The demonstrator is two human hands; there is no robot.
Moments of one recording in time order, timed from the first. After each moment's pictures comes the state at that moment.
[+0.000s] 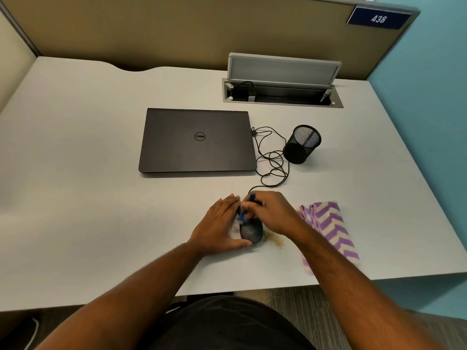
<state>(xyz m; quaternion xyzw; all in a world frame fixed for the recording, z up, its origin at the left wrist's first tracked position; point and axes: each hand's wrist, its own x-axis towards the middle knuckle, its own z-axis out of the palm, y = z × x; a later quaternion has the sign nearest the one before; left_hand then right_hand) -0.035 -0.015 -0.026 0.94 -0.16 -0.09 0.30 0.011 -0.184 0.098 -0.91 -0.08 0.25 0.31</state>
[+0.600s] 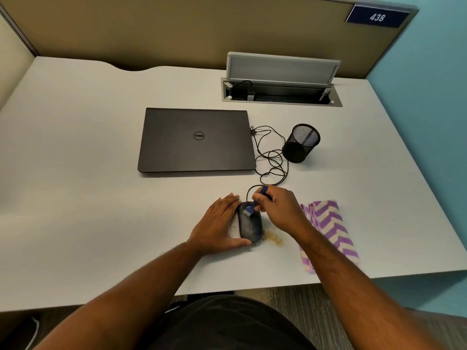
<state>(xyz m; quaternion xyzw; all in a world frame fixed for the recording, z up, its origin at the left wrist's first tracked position) -0.035 -0.016 -0.025 0.94 -0.16 -0.10 0.29 0.014 -0.198 0.089 -0.92 0.00 0.18 0.34</state>
